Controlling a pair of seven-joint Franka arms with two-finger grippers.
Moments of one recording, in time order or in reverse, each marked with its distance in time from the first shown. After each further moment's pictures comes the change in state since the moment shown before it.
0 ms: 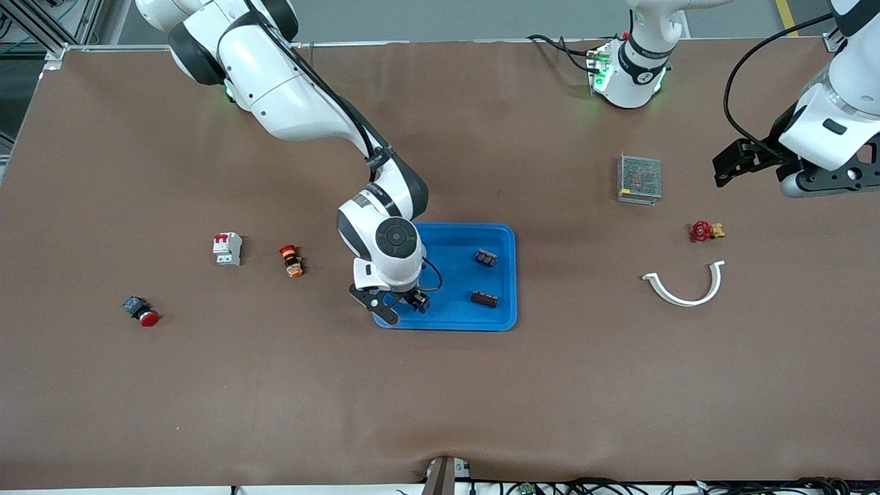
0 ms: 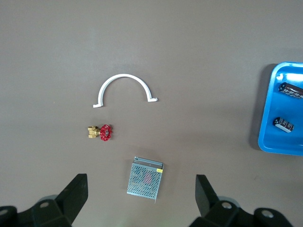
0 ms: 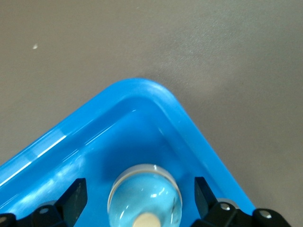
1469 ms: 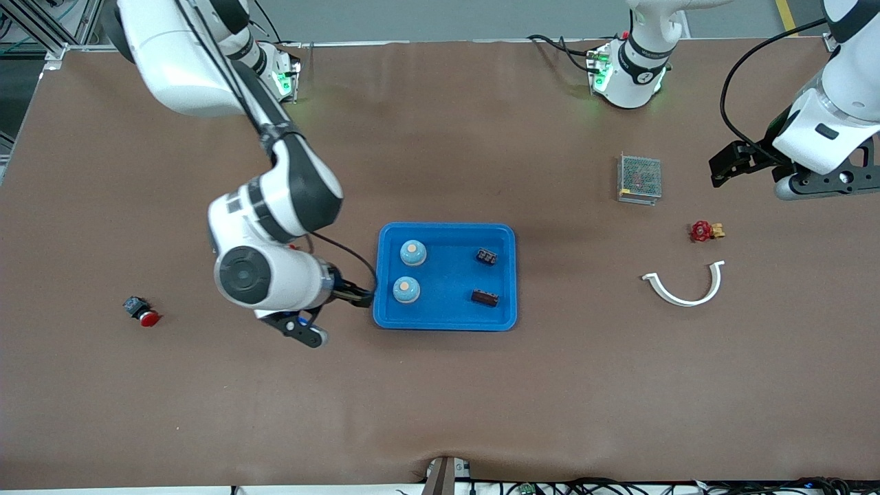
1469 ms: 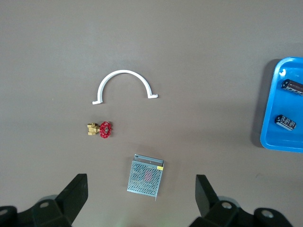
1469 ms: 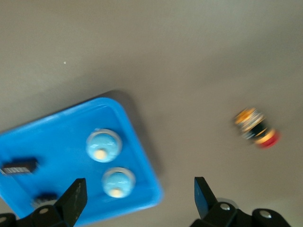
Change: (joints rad) left arm 0.000 -0.001 -0.001 -0.016 0.000 -0.001 0.000; right arm -0.280 -0.178 0.030 0.205 0.295 -0.548 -0.696
